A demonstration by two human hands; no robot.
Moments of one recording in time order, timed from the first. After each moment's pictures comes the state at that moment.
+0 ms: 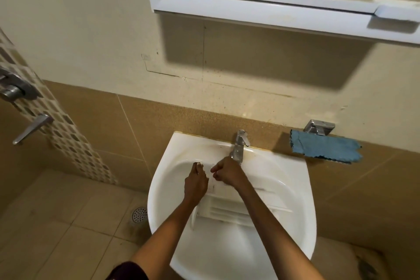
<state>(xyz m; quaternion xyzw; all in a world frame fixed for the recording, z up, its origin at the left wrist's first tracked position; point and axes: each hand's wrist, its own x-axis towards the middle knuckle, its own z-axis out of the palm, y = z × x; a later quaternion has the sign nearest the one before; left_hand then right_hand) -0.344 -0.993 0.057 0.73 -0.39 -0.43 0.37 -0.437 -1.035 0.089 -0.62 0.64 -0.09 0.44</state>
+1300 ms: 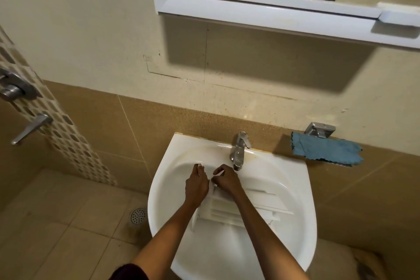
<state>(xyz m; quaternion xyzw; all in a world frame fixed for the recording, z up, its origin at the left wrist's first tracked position) -0.341 -0.997 0.045 0.73 -0.38 -0.43 0.37 -0.439 -1.037 0.034 -0.56 0.66 -0.14 0.47</state>
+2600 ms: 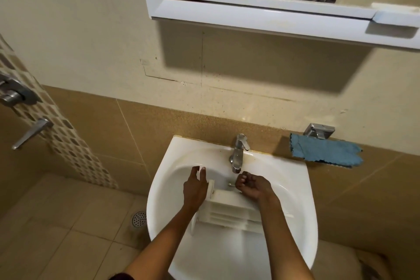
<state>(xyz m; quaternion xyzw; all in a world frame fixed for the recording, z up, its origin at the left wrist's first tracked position) -0.338 -1.000 0.032 0.73 -0.43 -0.39 0.35 -0.501 -1.043 0.042 0.06 0.45 -0.44 0.77</state>
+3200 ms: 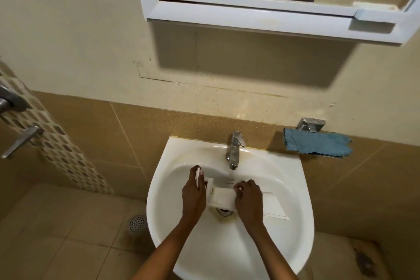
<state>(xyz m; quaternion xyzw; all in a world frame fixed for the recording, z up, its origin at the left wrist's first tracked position) -0.342 -0.974 0.031 0.70 -0.49 -0.30 0.42 -0.480 -0.973 0.018 -0.59 0.74 -0.25 0.18</state>
